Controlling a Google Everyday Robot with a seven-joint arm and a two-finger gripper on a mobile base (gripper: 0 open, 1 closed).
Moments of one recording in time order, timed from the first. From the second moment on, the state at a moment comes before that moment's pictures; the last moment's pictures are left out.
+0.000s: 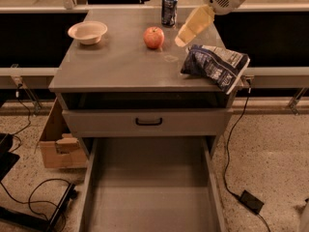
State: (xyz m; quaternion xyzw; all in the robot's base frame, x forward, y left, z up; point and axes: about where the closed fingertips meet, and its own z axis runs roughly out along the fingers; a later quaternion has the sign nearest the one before) arm 0.687 -0.111 0.998 -0.51 0.77 0.05 0.37
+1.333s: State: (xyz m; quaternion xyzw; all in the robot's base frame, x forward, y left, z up) arm 0.849 -0.028 0.905 -0.48 0.74 0.15 0.44
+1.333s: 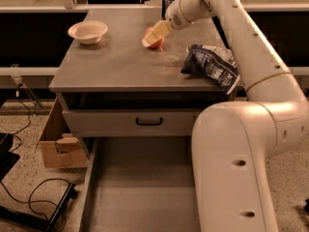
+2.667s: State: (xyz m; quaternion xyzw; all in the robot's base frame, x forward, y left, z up) arm 0.865 -0.006 0.856 -0.46 0.78 0.19 0.39
